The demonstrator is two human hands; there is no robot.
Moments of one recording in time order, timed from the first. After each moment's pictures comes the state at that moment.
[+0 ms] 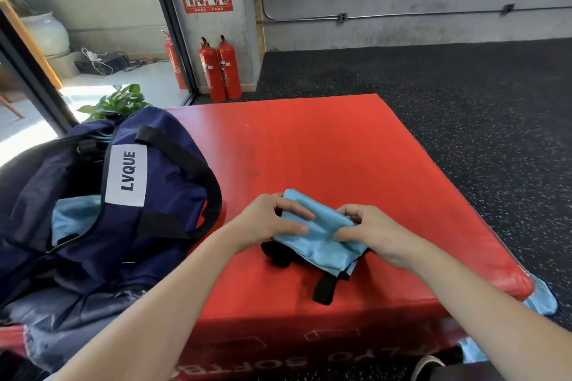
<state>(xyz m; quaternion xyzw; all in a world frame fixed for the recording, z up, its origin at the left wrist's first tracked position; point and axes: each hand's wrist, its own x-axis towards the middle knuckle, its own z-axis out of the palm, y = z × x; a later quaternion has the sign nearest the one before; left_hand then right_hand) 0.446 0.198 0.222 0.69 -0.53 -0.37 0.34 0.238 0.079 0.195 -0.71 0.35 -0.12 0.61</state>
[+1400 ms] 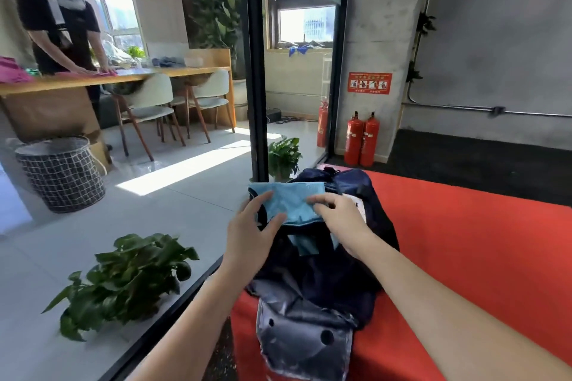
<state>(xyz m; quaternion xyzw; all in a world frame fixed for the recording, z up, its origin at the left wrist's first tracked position) 0.615 0.498 0.307 0.81 -0.27 0.12 0.50 0.565 0.312 0.316 -0.80 0.15 -0.23 0.54</state>
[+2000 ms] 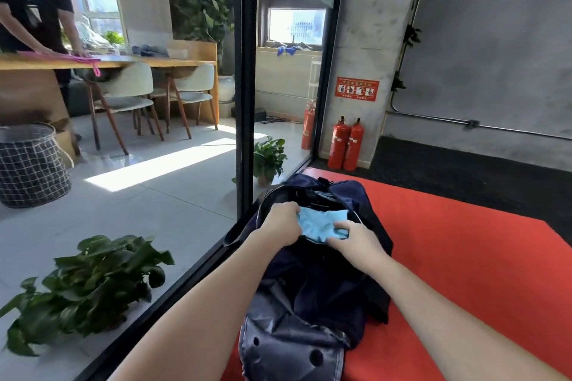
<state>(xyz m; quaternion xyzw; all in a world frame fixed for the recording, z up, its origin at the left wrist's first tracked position) 0.690 0.396 0.295 0.90 -0.33 -0.08 0.27 0.556 0.263 0.286 -0.89 0.29 -0.11 0.33</state>
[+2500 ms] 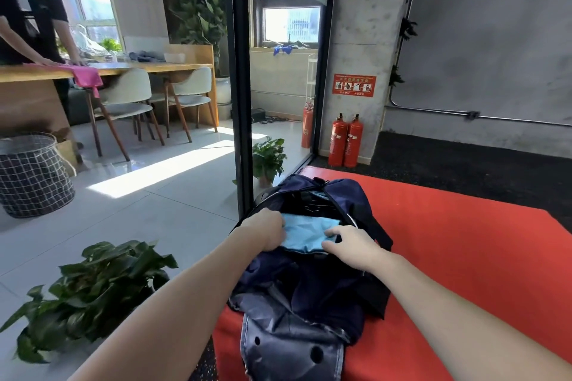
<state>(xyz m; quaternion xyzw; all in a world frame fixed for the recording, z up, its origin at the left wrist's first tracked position) 0.711 0.415 0.289 0.92 -0.38 -0.08 0.05 0.557 0.255 0.281 -0.93 0.24 -0.02 0.28</state>
